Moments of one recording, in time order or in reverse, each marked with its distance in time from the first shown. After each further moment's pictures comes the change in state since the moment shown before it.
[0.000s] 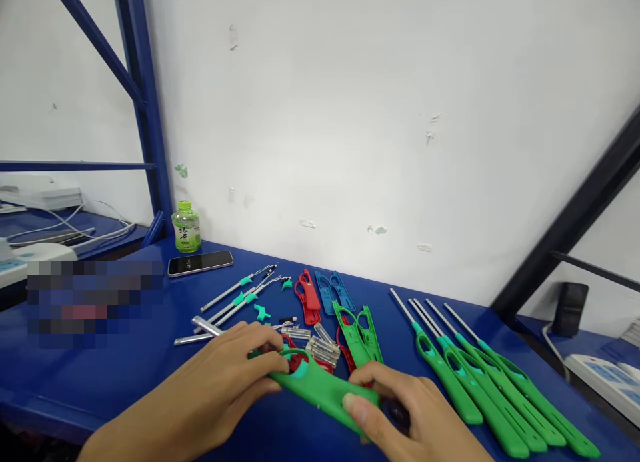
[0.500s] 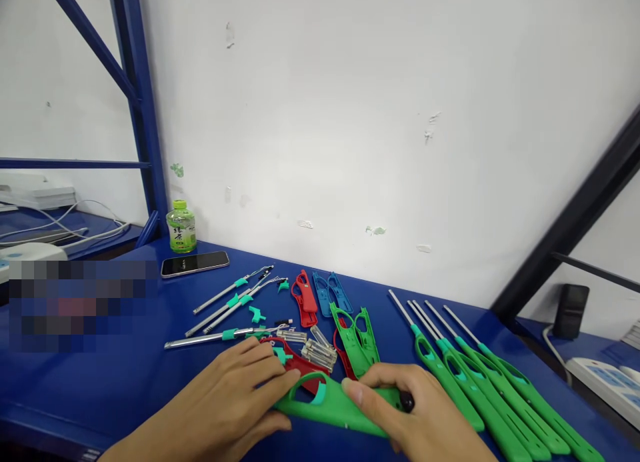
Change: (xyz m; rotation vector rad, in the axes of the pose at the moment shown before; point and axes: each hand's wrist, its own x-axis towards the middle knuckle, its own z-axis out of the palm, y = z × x) left_hand 0.009 0.001 0.029 0.270 0.016 0.131; right_hand 0.009 -0.015 -0.007 0.130 0.130 0.198
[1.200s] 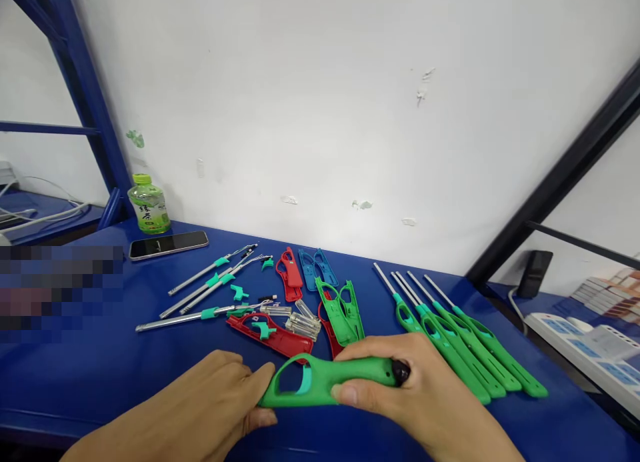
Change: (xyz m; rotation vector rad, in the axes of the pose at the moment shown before) left_hand -0.008 0.018 -0.001 -0.117 -0.198 -0.051; right_hand 0.003 0.019 -0.027 -0.005 -0.214 -0.105
